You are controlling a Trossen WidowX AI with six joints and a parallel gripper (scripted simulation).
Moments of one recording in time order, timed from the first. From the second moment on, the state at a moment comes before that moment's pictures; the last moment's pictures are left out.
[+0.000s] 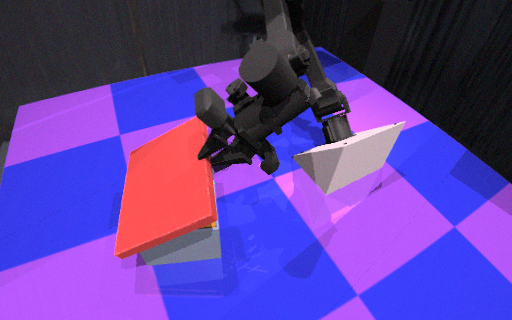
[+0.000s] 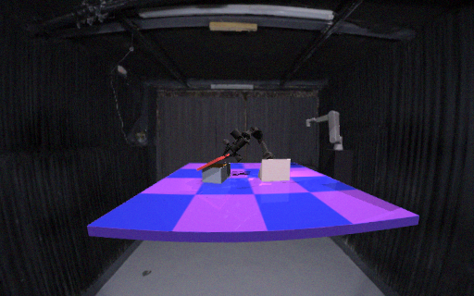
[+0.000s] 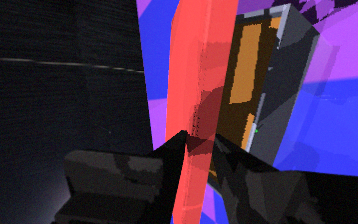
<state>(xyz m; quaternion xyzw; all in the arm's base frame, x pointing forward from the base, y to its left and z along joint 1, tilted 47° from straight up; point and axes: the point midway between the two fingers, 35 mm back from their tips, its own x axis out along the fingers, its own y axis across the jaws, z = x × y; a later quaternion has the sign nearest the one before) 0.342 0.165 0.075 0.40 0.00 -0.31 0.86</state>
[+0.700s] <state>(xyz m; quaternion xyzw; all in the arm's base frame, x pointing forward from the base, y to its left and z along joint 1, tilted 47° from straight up) 0.360 0.182 0.100 0.40 0.00 -0.31 0.86</state>
